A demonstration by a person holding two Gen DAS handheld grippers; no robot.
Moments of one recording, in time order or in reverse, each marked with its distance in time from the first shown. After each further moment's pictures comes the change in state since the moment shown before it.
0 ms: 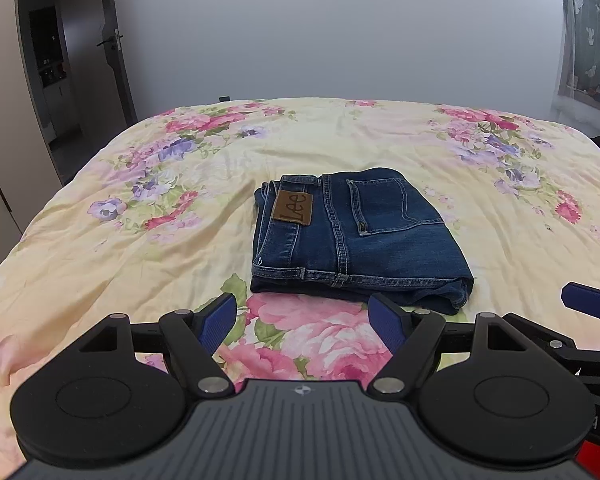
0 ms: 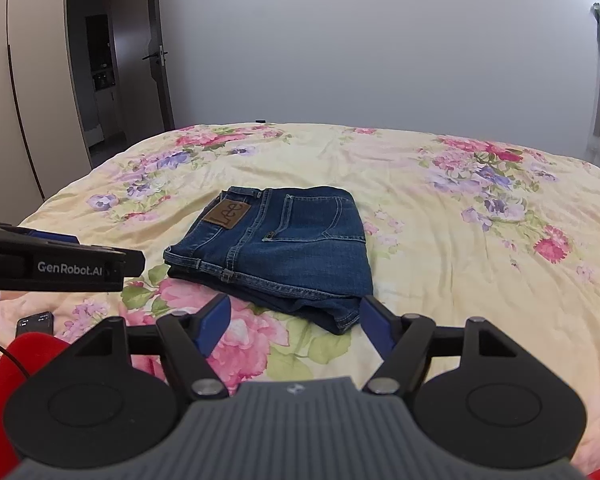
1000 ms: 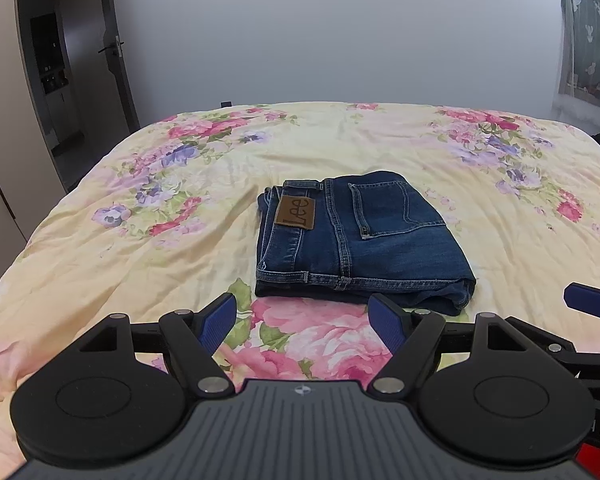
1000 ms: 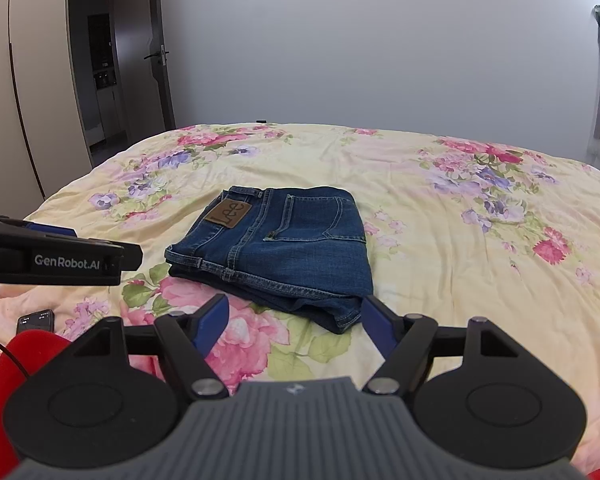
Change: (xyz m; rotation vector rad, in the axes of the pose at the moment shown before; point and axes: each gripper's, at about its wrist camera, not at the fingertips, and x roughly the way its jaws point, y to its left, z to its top) left arm -0.004 0.001 0.003 0.008 -0.004 0.008; right arm -0.002 0.002 -0.001 -0.007 -0.001 -0.002
